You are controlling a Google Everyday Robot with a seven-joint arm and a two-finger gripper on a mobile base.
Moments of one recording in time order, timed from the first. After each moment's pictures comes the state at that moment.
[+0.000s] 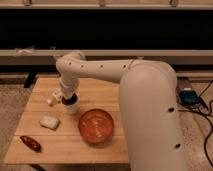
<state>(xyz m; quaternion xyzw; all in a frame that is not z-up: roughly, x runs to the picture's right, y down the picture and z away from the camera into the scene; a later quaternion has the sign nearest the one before) -0.214 0.045 0.797 -0.34 0.01 0.43 0.83</state>
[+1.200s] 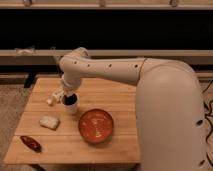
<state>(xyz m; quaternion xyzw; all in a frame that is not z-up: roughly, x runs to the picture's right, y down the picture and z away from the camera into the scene) -0.197 0.026 0.765 -0.32 -0.03 0.44 0.84</state>
